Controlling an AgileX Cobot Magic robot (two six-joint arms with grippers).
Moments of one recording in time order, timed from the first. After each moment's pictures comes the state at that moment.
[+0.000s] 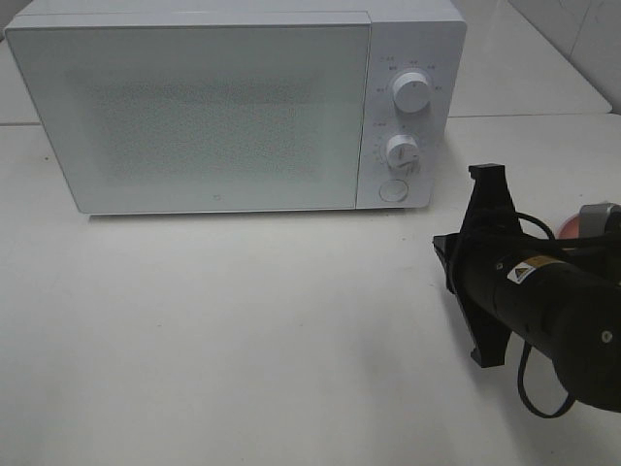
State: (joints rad) left arm 0.10 0.00 -0.50 -0.10 1.04 0.11; right arm 0.77 1.66 -0.38 0.85 -0.86 1.21
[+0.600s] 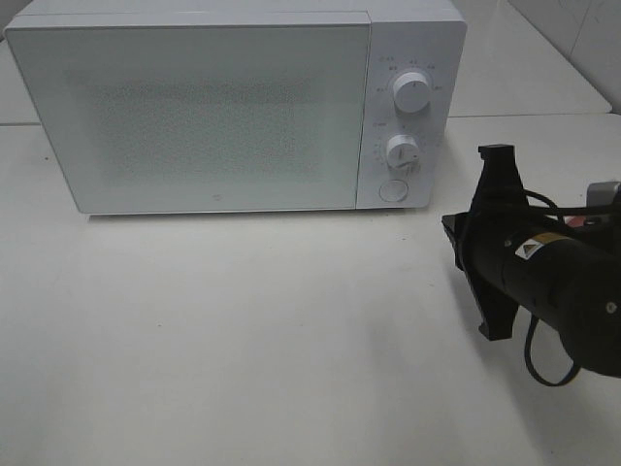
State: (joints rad) left arm 0.10 0.00 -0.50 -0.10 1.04 0.11; right arm 0.66 1.67 -0.41 0.73 -0.85 1.21
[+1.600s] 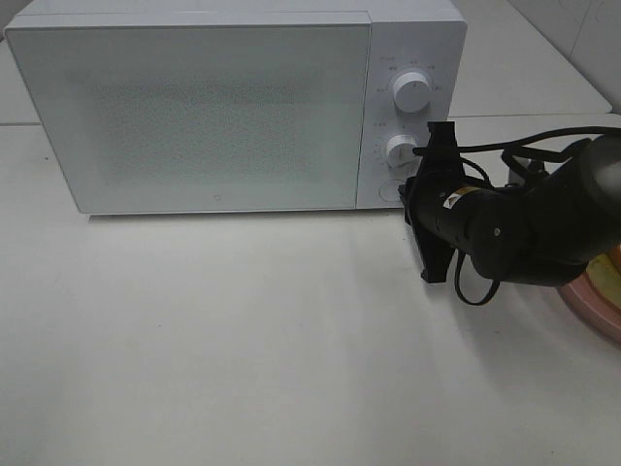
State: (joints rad) left arm 0.10 0.00 -0.50 -0.10 1.04 0.11; right arm 0.49 1.99 -0.74 0.49 -0.78 1.40
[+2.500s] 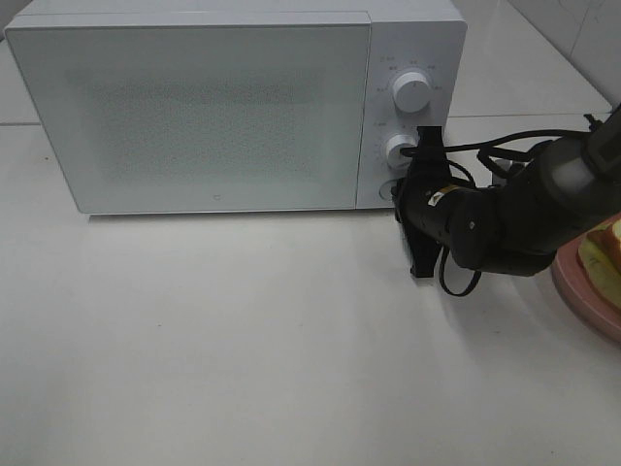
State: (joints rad) left arm 0.10 0.00 -0.50 -0.10 1.04 0.11; right arm 0.46 2.09 -0.84 0.47 -0.77 1.41
